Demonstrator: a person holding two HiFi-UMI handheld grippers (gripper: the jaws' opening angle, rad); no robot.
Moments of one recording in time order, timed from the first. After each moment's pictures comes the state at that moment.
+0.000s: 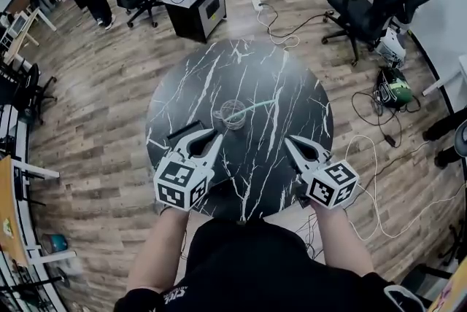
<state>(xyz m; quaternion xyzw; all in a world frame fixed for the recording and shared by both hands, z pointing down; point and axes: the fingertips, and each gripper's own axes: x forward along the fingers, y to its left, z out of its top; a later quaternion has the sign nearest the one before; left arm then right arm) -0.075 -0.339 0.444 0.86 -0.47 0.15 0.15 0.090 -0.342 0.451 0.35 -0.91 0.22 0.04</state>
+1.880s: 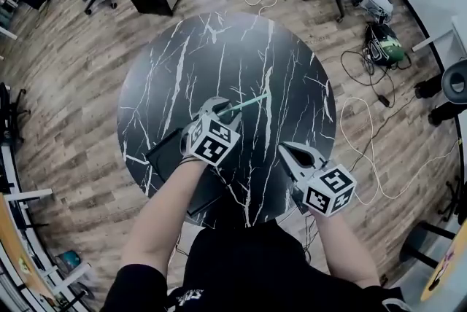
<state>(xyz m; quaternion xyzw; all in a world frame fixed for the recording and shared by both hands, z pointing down) -0.010 -0.478 0.651 0.87 -0.31 0.36 0.12 0.084 -0.374 0.551 0.39 -0.86 0.30 0.12</state>
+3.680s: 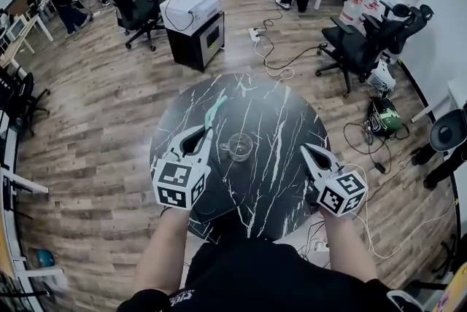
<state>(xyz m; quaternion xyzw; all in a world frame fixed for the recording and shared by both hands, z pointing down) -0.155 -0.410 0.379 0.83 -0.54 0.10 0.07 0.081 -0.397 0.394 0.40 -0.90 0.14 0.05</state>
